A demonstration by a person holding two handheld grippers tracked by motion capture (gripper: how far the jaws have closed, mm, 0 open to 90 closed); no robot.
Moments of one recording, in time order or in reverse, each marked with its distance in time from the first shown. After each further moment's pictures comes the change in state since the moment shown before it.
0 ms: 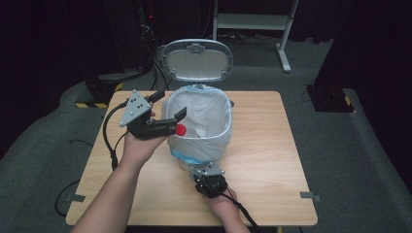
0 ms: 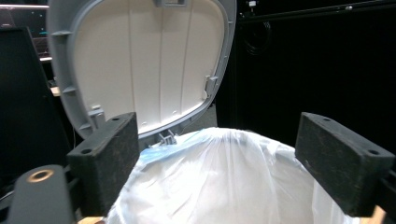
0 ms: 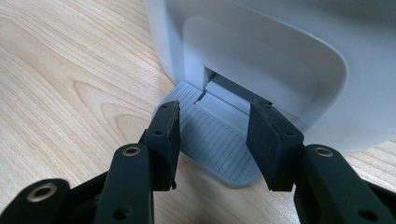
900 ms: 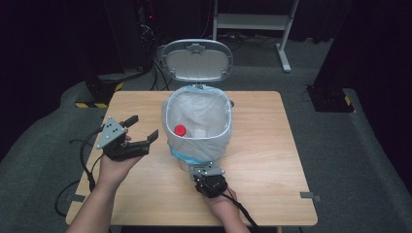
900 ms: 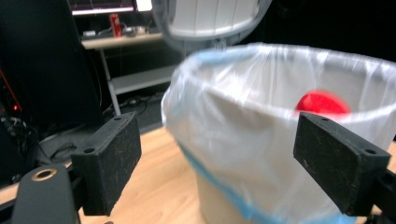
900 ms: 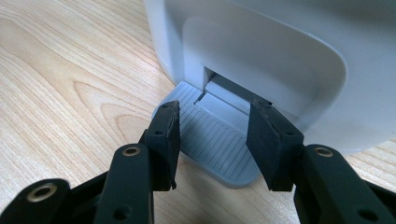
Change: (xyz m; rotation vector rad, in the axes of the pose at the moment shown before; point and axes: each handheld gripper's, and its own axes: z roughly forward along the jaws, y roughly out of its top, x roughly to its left) left arm 0.034 -0.082 -0.055 0.137 0.092 -0.056; right arm 0.000 0.000 0.000 -0.001 0.001 0.004
